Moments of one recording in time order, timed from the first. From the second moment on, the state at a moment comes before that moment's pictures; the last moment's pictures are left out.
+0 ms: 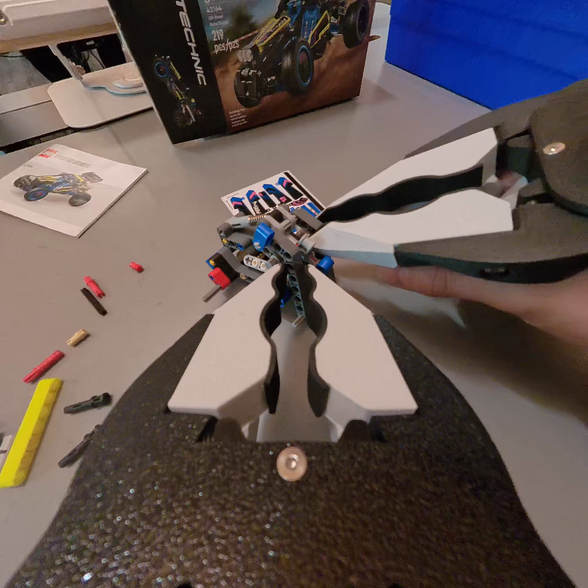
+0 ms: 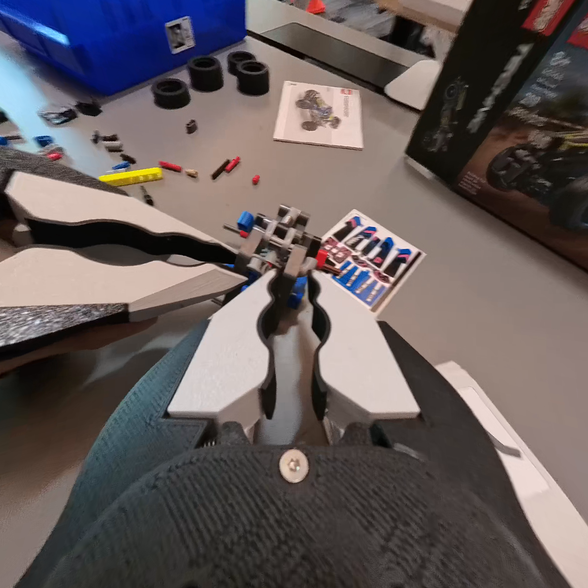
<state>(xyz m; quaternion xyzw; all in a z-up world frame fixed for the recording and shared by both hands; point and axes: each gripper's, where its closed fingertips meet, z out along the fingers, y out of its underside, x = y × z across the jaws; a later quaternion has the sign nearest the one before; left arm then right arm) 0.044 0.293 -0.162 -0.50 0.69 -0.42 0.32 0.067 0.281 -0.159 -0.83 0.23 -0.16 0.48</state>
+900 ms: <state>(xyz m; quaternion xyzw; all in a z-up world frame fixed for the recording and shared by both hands) 0.031 0.289 -0.168 -0.45 0.75 -0.40 0.27 0.070 0.286 -0.159 -0.82 0.25 -0.18 0.48</state>
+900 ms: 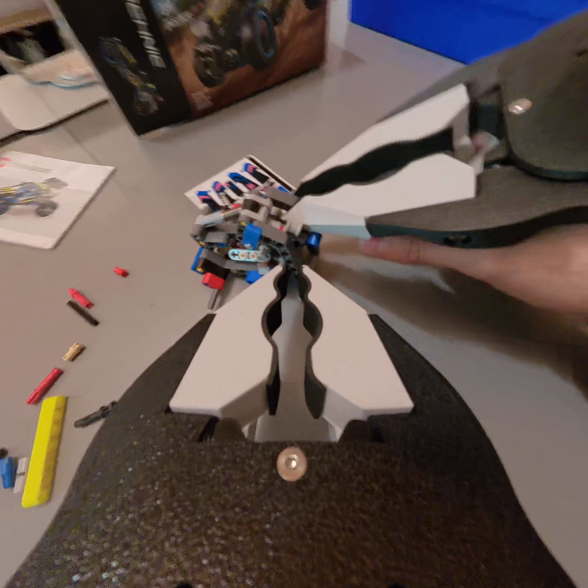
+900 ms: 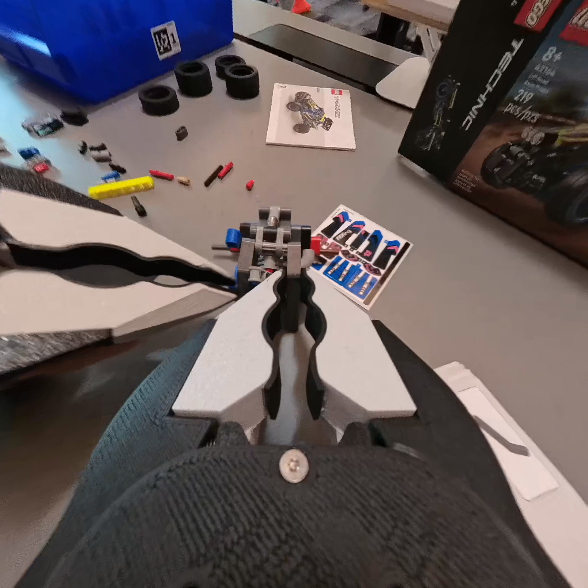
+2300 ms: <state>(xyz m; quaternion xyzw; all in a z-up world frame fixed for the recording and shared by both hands) -0.062 0.267 -0.172 -0.13 0.91 -0.37 0.12 -0.046 0.255 -0.158 -0.85 -0.15 0.03 0.50</state>
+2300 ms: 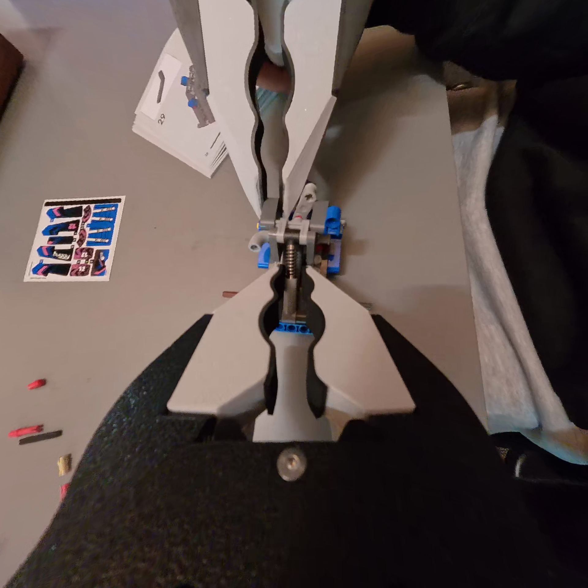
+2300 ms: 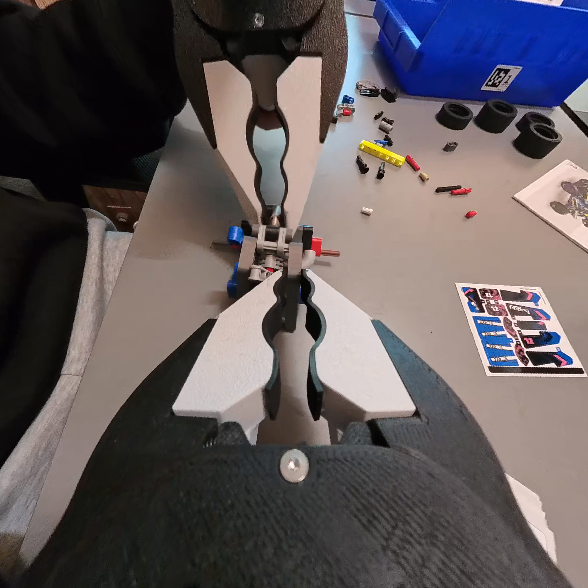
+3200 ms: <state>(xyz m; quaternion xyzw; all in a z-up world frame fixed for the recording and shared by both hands) -0.061 0.265 -0.176 -0.12 0.92 -0.36 0.11 -0.045 0.257 -0.156 -0.86 -0.19 -0.03 0.47</state>
